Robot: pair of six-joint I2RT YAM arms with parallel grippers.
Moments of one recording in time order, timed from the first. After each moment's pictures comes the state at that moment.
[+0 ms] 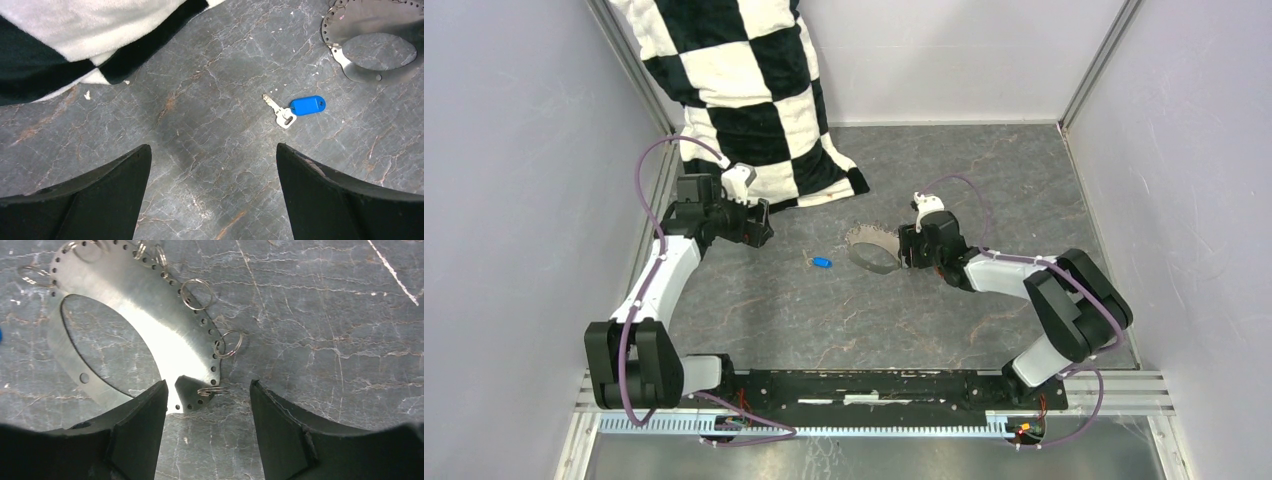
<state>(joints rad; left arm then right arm) 0.01 1.28 0.91 -0.42 0.40 0.25 0.56 1.57 0.65 0.24 0.10 0.27</state>
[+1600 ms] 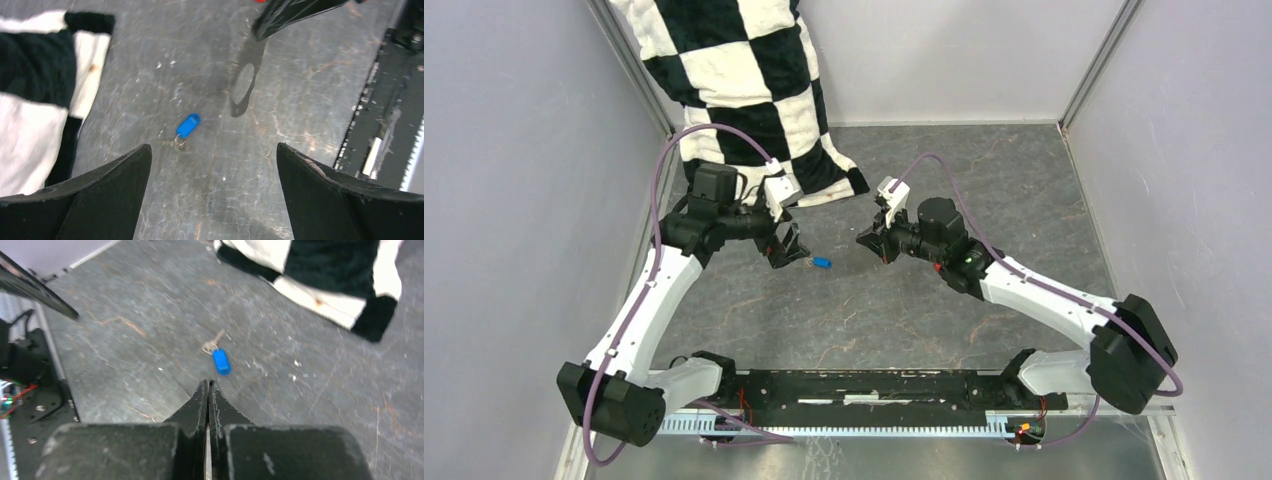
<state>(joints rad) -0.24 1.13 1.10 -0.71 0.69 0.51 0.75 1.31 0.82 0.18 -0.26 0.07</state>
